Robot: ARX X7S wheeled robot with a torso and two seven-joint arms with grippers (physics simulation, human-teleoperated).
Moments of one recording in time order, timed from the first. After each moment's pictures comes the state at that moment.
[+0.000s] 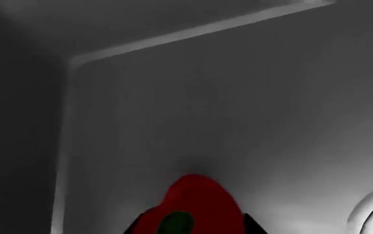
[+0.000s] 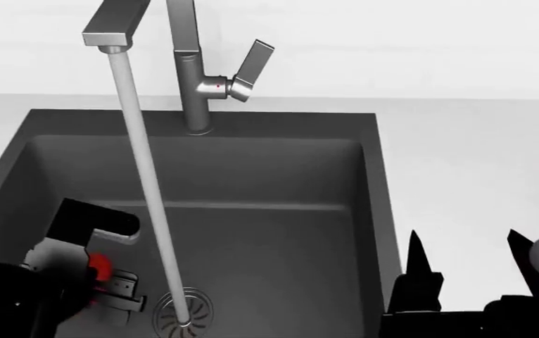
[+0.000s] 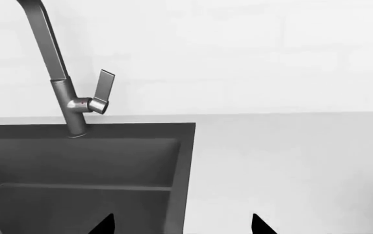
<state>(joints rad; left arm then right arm) -1.07 -0.31 1.00 -0.80 -1.01 -0.73 -0.35 0.26 0.78 0.17 -0.69 1.29 0.86 0.55</state>
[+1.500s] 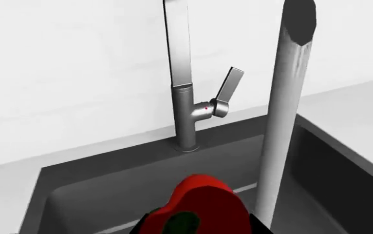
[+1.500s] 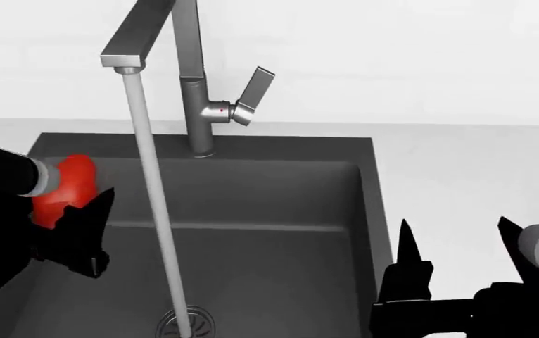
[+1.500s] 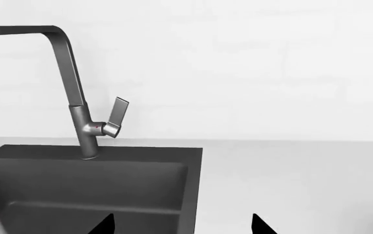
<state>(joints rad) -0.91 -0.79 0.69 0.32 -1.29 -0.68 -0.55 0.32 0.78 0.12 -0.68 1.28 0.86 0.55</state>
